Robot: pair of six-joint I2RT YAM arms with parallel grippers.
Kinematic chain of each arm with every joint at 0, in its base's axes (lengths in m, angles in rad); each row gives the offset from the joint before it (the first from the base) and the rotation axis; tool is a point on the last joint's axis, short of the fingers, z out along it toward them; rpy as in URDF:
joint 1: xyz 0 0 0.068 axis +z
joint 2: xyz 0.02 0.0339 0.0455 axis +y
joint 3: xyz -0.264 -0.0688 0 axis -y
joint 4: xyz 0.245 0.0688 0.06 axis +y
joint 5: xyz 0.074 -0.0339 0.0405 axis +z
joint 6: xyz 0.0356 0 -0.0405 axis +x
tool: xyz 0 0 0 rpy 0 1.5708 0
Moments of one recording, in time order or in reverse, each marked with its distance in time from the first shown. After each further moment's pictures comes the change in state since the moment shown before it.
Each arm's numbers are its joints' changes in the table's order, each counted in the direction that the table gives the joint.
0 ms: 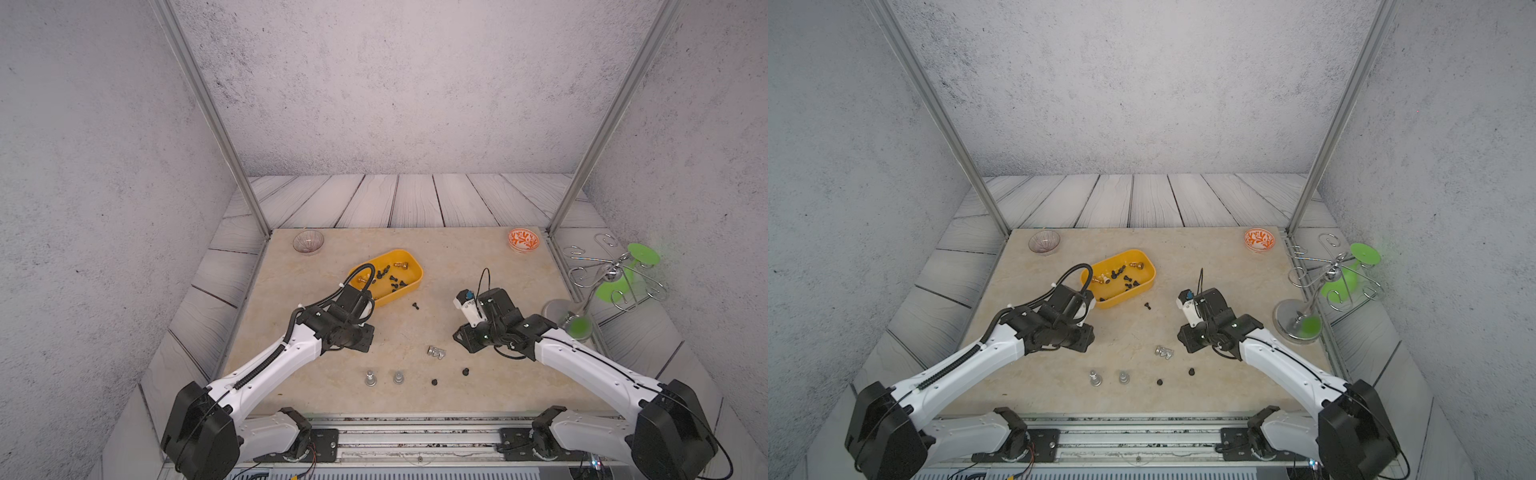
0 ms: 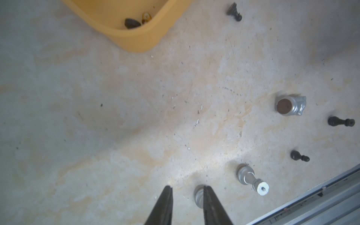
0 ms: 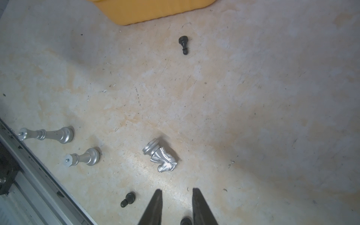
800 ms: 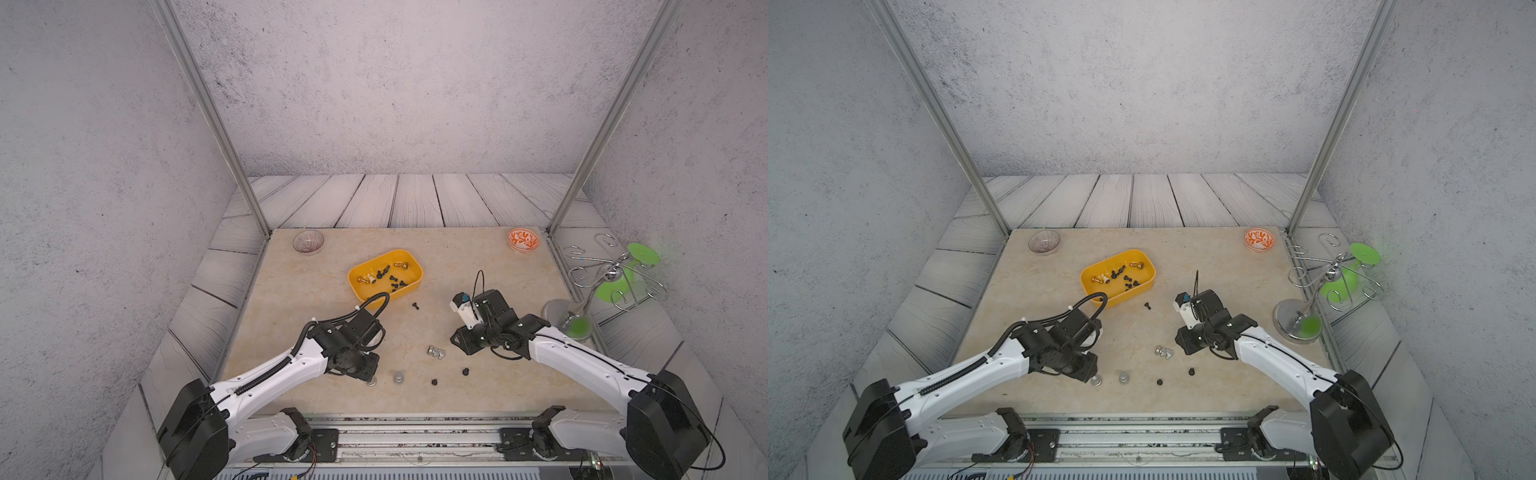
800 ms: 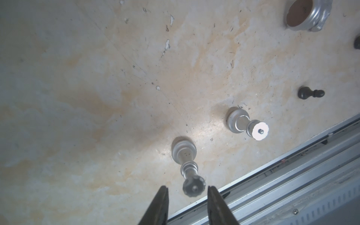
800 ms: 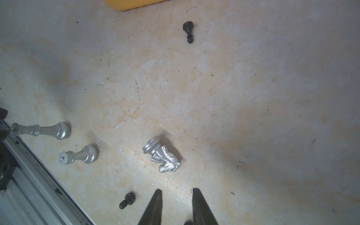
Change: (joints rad) left arm -0.169 0.002 -0.087 0.082 -0.056 -0.096; right arm 0.015 0.049 -0.007 -0.023 0.016 0.003
